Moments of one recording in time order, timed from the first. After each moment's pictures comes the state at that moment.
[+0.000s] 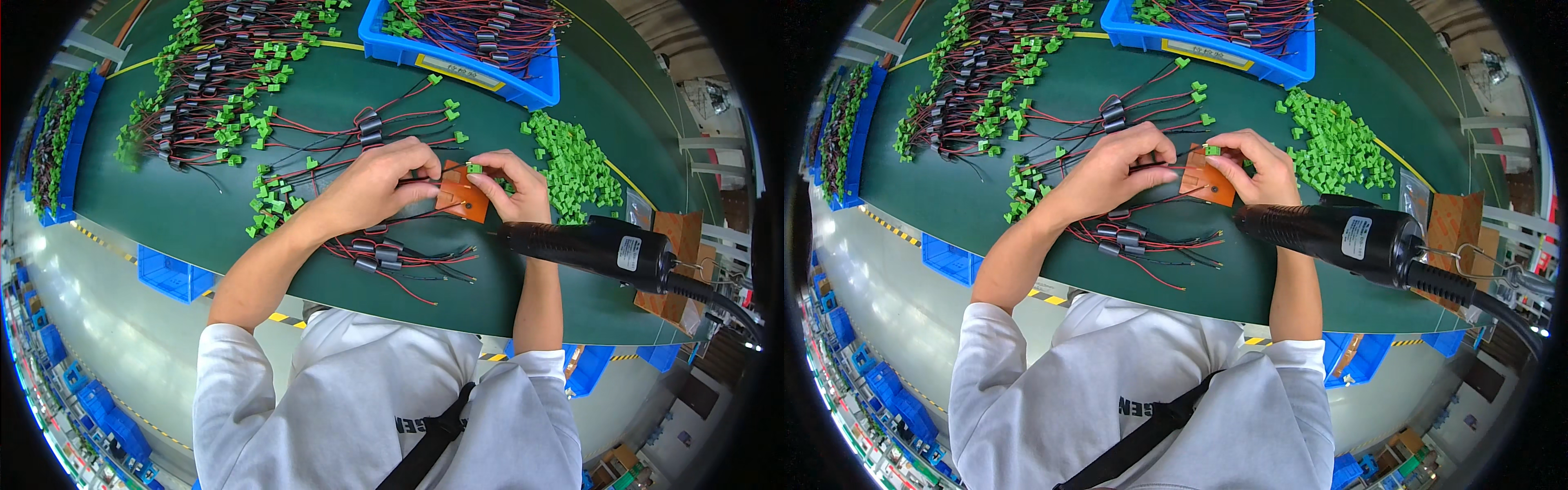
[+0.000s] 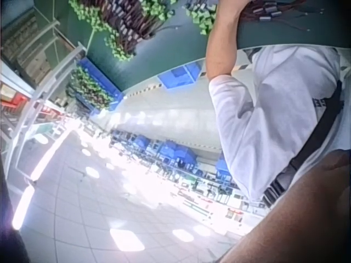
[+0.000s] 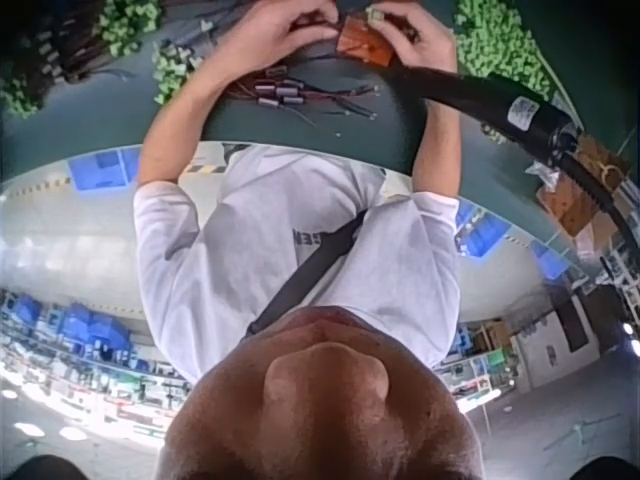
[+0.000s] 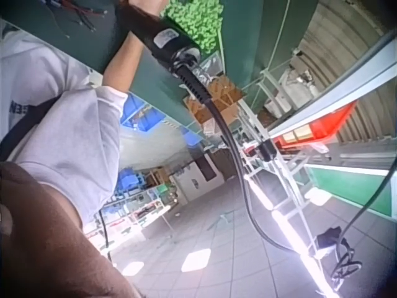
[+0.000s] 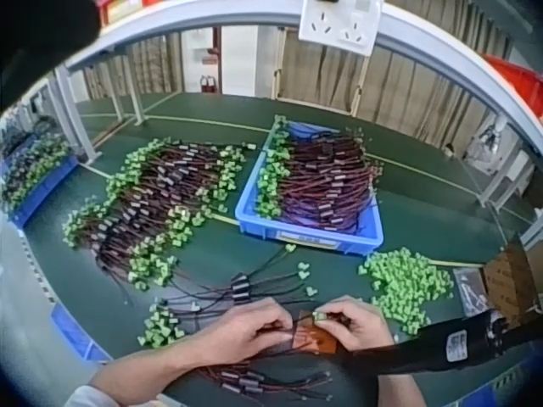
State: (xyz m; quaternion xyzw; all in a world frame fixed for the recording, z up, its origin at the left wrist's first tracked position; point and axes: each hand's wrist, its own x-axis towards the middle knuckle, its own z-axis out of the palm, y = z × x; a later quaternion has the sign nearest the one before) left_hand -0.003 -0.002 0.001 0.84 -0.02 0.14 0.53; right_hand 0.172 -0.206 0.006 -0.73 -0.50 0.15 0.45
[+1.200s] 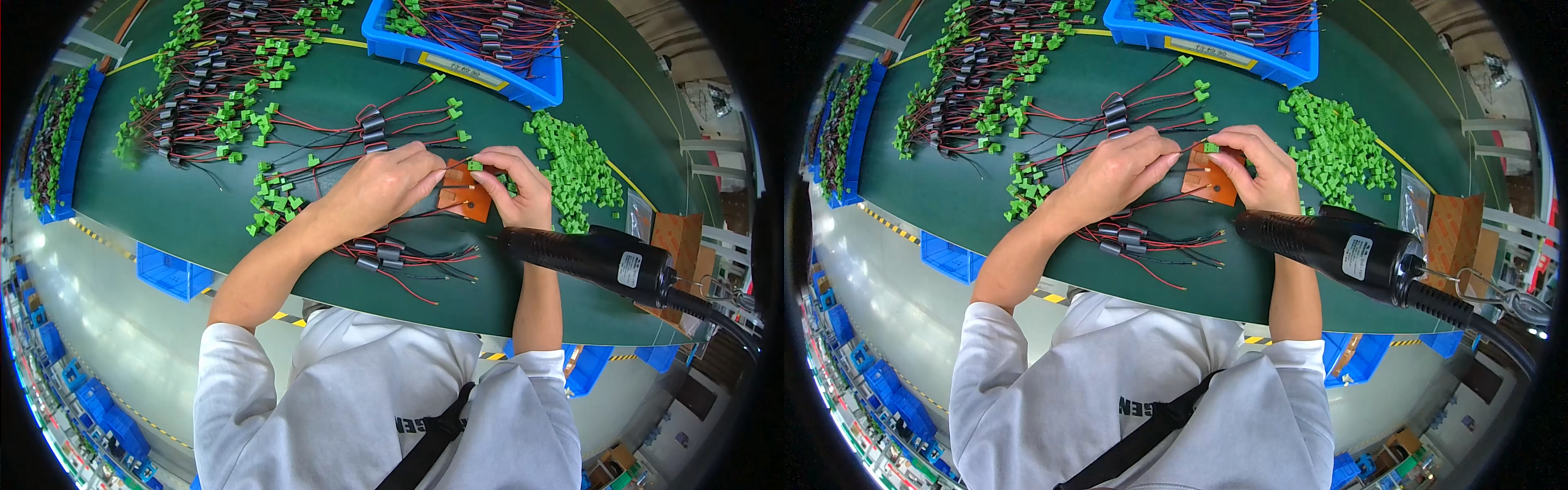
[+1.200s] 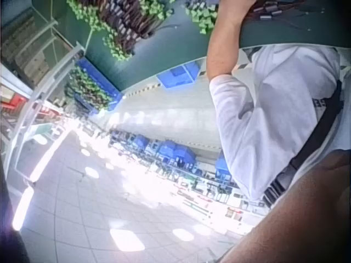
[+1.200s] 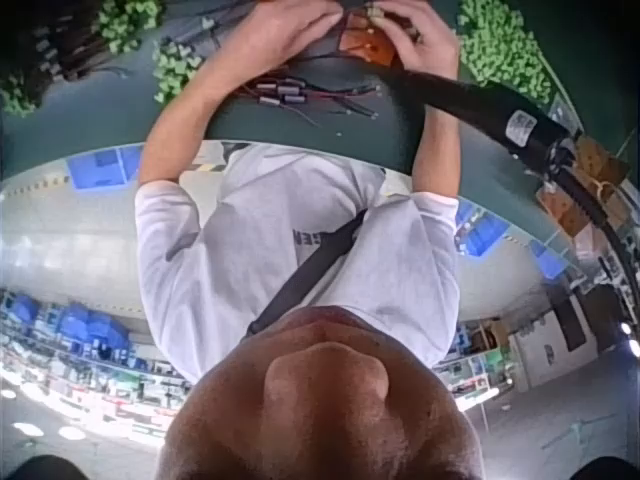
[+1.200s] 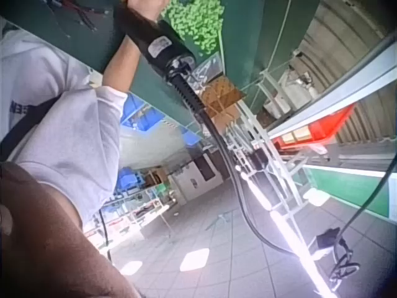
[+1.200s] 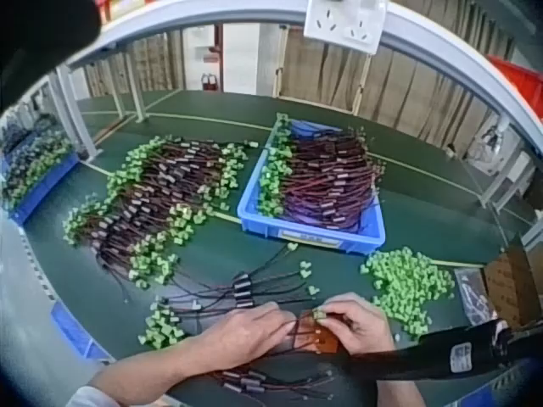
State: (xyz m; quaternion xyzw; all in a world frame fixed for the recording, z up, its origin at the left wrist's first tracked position) left_hand -0.003 -0.012 0.002 0.88 -0.03 0.24 0.41; right_hand 0.165 -0.200 0.010 -0.70 -0.54 0.06 0.46
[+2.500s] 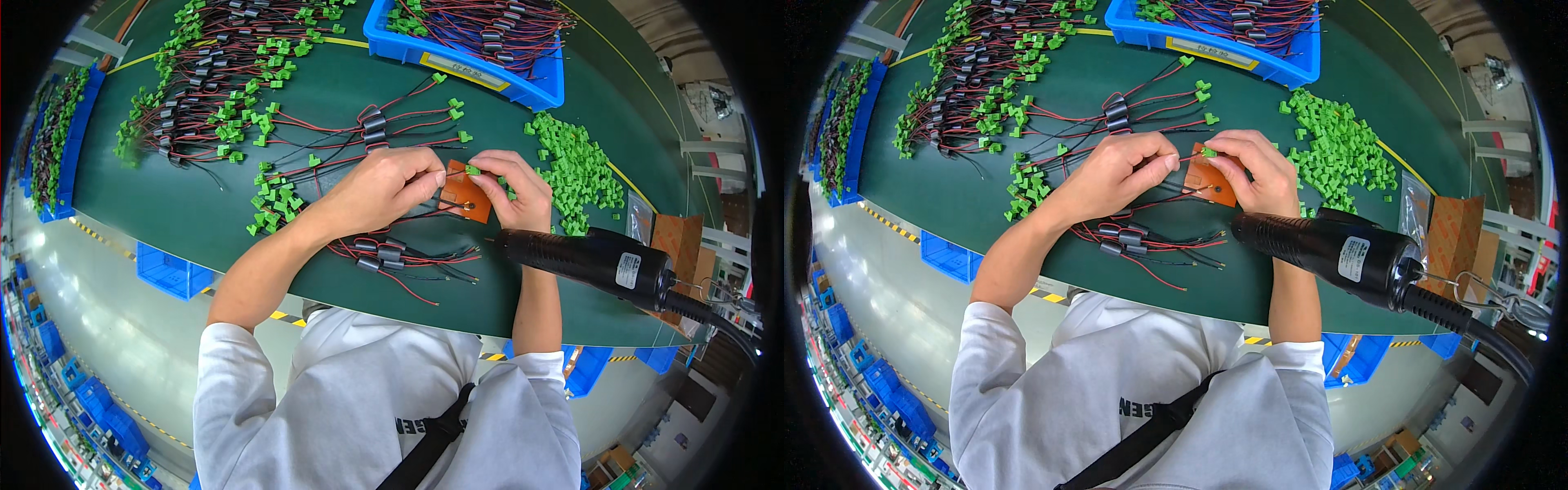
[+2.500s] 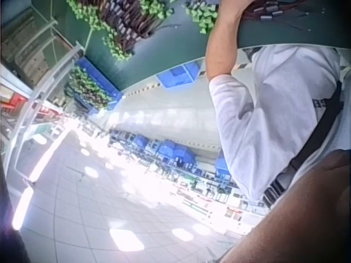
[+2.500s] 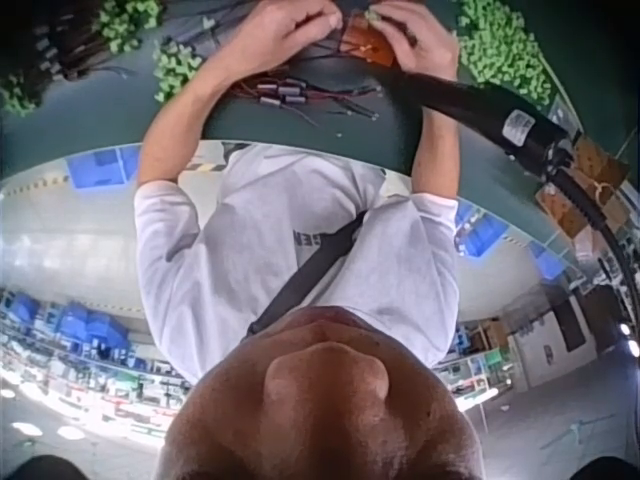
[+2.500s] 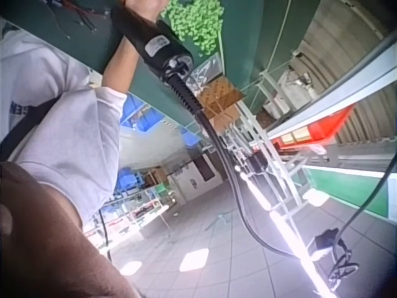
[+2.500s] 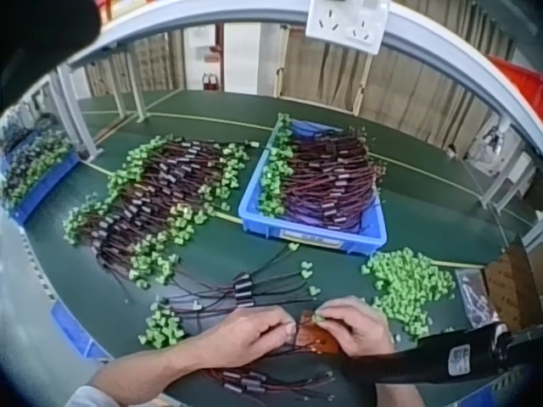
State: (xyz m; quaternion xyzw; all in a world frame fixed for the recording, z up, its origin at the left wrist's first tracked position) left_hand -0.005 -0.007 0.006 0.83 0.01 0.13 0.55; right_hand 0.162 -0.199 0.008 -0.69 -0.56 0.03 0.45
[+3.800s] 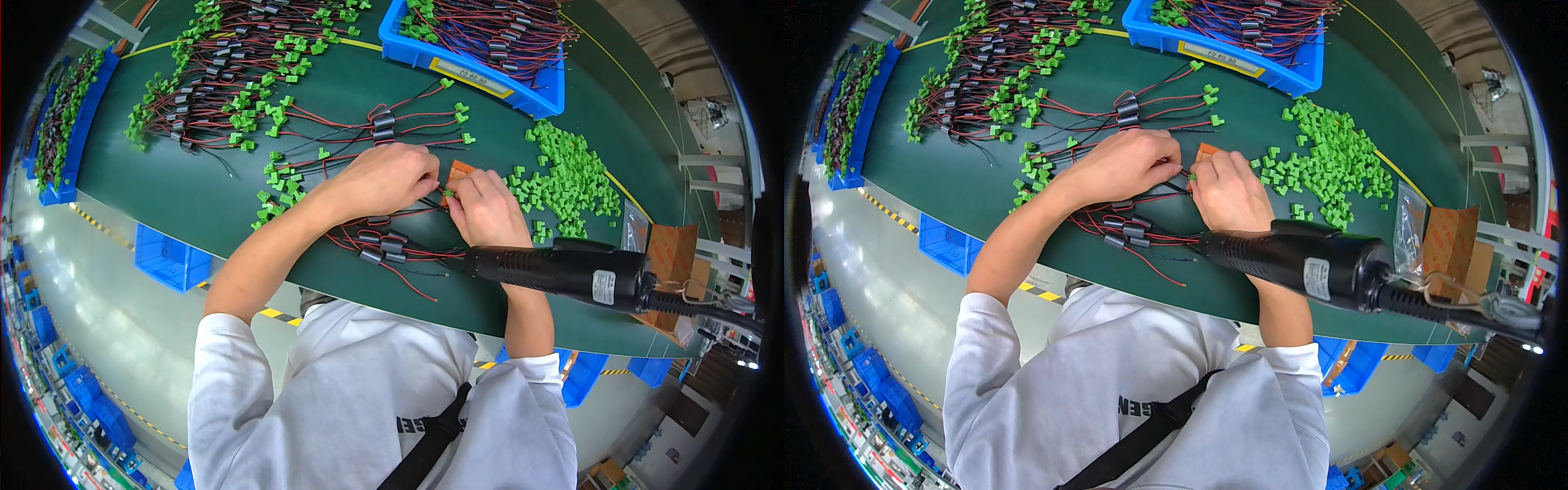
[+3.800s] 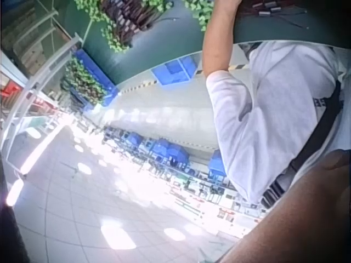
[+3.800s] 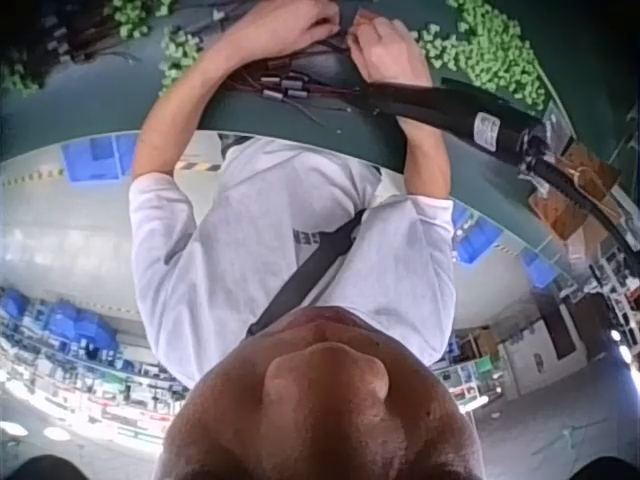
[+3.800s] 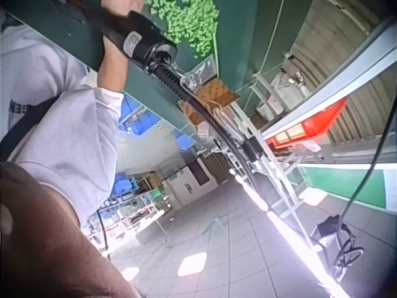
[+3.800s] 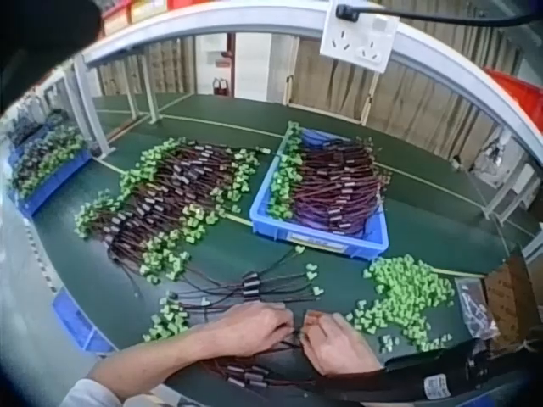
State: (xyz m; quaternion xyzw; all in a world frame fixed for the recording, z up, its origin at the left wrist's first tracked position) left_hand 0.001 -0.001 0.007 0.92 0.03 0.01 0.39; right_hand 0.117 -0.194 0.019 -0.77 -0.61 -0.01 0.17
